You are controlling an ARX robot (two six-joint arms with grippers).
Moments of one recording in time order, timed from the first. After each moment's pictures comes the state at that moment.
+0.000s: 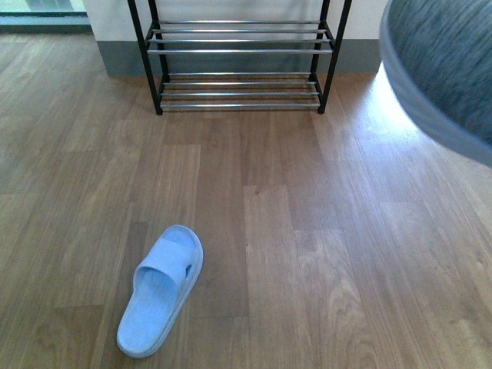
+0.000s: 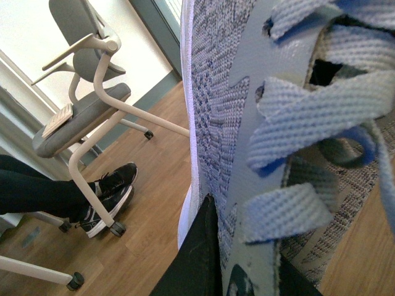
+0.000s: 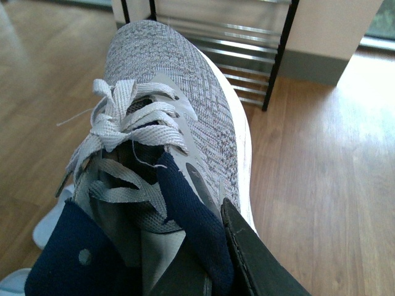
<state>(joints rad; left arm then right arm) -0.45 0.93 0.11 0.68 -1.27 0.34 -0.20 0.56 0.34 -0.10 -0.36 -0.18</state>
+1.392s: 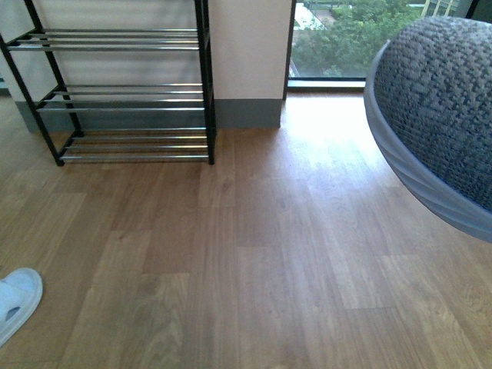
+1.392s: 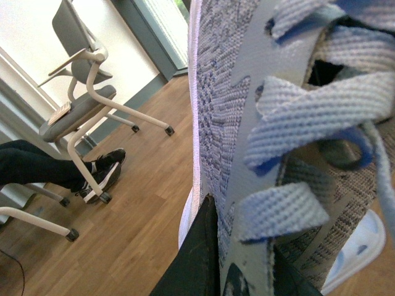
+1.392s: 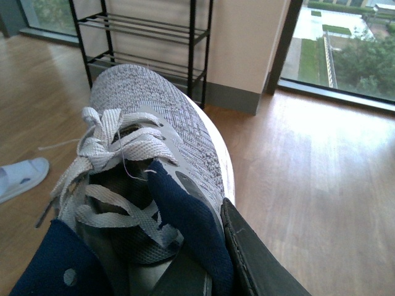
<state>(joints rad) -0.45 0.93 0.10 0.68 -1.27 0.34 -0.21 0.28 0.35 -0.21 -0.42 -0.18</state>
